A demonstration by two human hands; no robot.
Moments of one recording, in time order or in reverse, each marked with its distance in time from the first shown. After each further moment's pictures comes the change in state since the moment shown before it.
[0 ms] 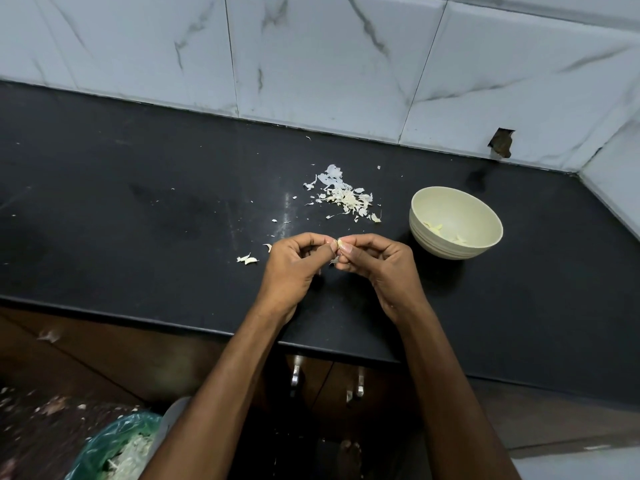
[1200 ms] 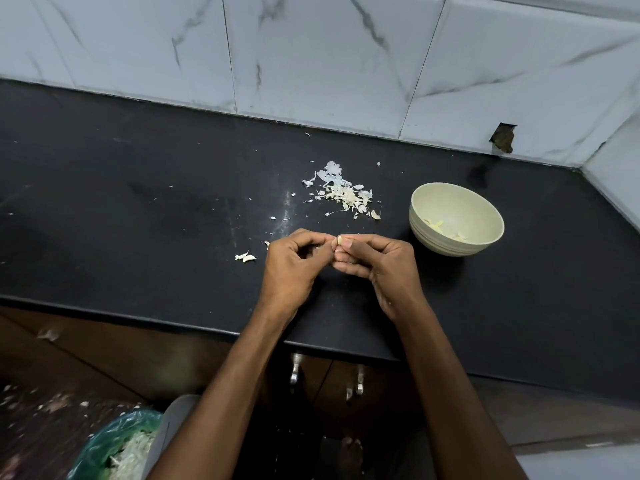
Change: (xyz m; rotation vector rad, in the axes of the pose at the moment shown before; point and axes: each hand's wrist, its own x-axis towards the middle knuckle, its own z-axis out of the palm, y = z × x) left_hand 0.001 -0.010 -0.002 0.172 0.055 0.120; right_hand 0.001 -0.001 0.003 0.012 0.080 0.085
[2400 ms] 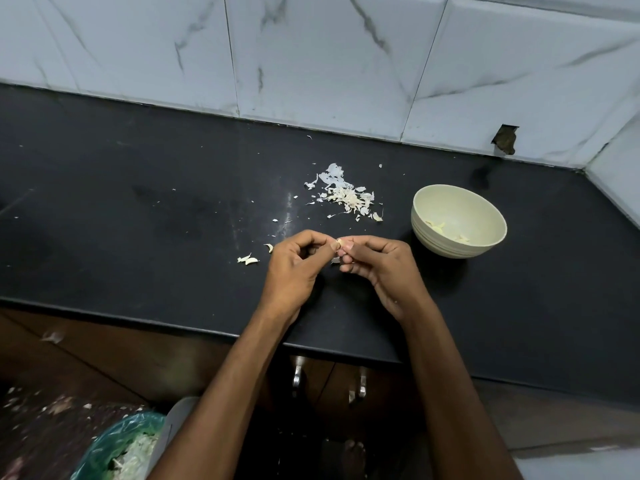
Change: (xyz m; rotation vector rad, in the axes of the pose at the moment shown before) left_hand 0.001 0.001 0.001 -0.150 -0.038 -0.051; right_hand 0.008 0.001 -0.005 0.000 -0.101 0.030
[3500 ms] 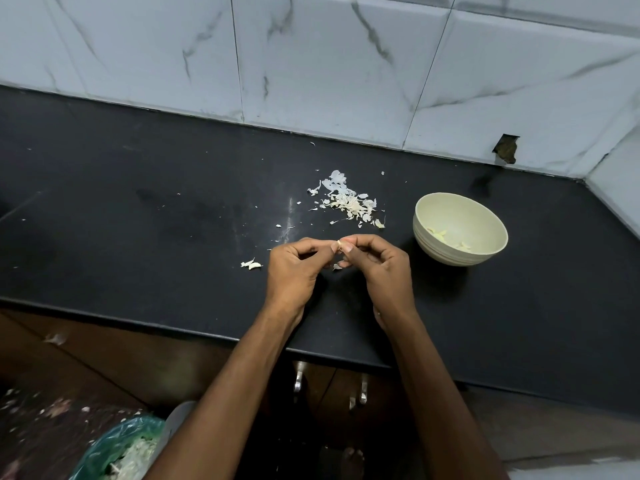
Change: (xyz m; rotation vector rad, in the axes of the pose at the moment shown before) left_hand 0.004 0.004 0.006 -0.033 0.140 -0.067; right_hand 0.000 0.012 0.016 -0.160 0.156 -0.272
